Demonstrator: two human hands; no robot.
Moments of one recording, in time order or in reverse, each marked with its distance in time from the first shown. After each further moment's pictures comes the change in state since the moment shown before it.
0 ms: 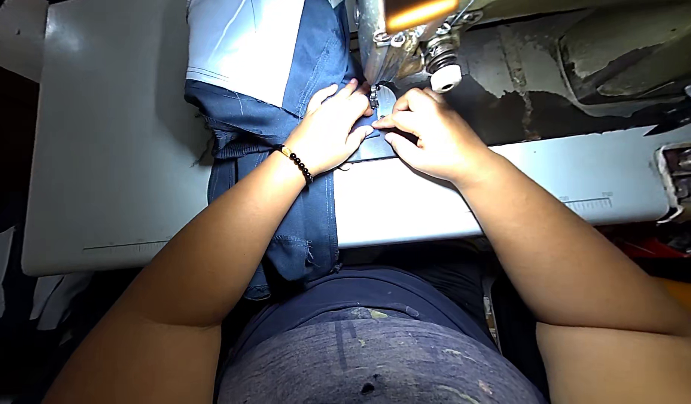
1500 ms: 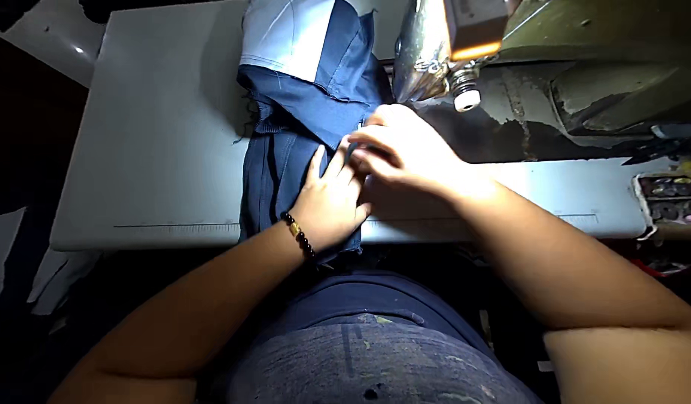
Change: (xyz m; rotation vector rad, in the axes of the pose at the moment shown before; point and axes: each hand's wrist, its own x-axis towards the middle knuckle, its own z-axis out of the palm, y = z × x) left_hand -0.103 0.058 -0.002 0.220 -0.033 -0.160; right_hand 0.043 -0.075 0.002 -0.004 0.005 -0.241
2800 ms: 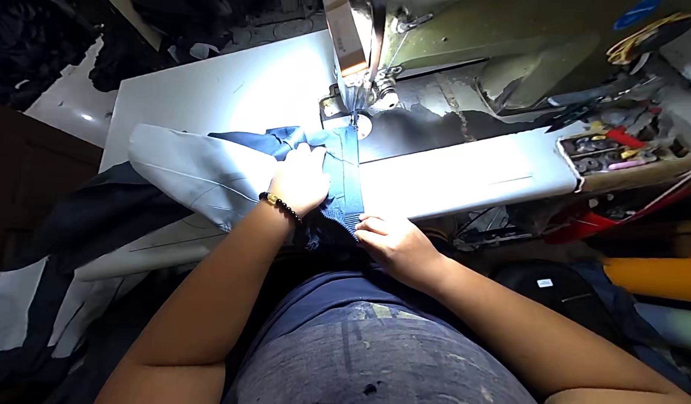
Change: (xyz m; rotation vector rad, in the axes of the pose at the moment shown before) left_hand 0.032 -0.002 -0.040 -0.072 -0.169 -0.284; right_hand -0.136 -0.094 0.040 -0.044 0.120 0.107
